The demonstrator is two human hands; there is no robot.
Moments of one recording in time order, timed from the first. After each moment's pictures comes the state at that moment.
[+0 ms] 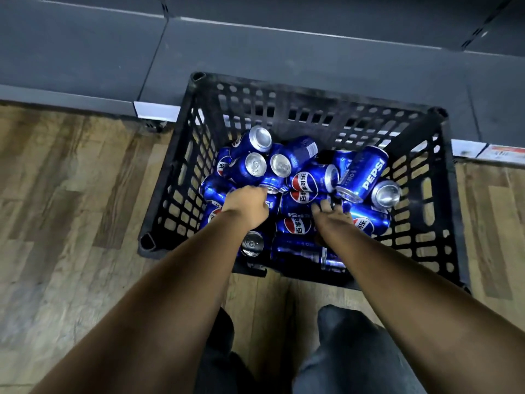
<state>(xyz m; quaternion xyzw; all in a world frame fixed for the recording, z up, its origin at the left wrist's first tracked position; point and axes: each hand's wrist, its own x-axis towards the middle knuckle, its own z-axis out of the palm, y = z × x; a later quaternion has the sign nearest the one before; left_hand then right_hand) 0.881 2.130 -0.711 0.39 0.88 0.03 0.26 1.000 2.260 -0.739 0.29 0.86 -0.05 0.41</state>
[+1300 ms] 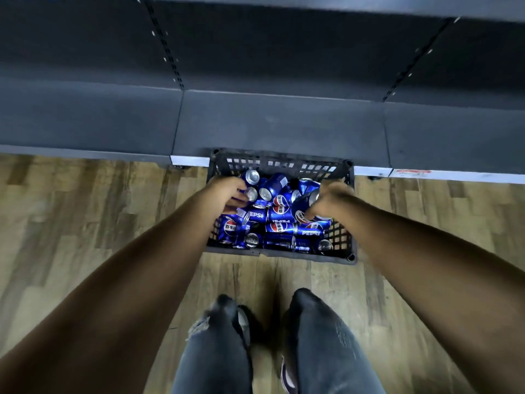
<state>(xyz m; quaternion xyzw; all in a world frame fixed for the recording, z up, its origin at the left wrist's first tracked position) 0.865 2.109 -0.373 -0.04 0.77 0.36 0.52 1.005 2.255 -0.361 0.46 0.80 -0.21 0.31</state>
